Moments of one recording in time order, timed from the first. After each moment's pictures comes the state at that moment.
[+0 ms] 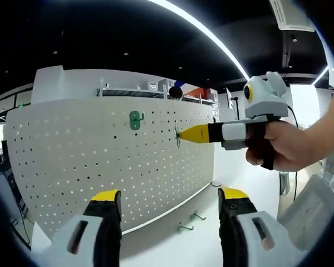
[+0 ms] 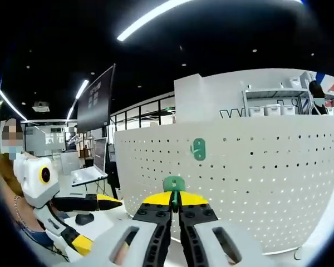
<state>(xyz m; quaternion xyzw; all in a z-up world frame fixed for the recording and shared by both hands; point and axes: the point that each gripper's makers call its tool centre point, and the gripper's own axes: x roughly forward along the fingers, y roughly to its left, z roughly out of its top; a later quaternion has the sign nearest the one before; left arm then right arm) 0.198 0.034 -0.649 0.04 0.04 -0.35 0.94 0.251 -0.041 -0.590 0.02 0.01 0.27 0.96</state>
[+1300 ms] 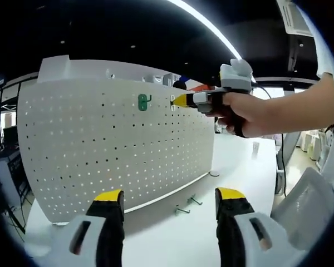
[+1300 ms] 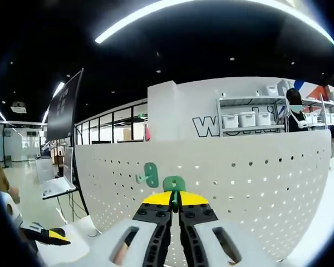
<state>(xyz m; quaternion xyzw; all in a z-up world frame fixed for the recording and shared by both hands) 0.175 0.059 -0.684 0.02 0.07 -0.34 0.94 0.318 -0.082 -0.559 0.03 -0.02 0.17 0.99</state>
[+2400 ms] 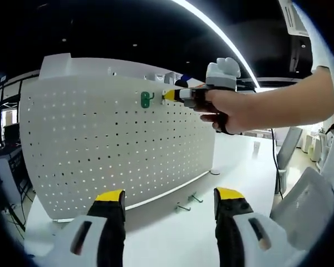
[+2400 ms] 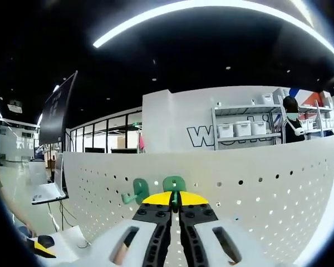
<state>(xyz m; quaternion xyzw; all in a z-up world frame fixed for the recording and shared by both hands) 0.173 0.063 -0.687 0.02 0.08 -0.33 0.94 0.354 -0.076 -0.547 0.03 -0.05 0.15 0.99</state>
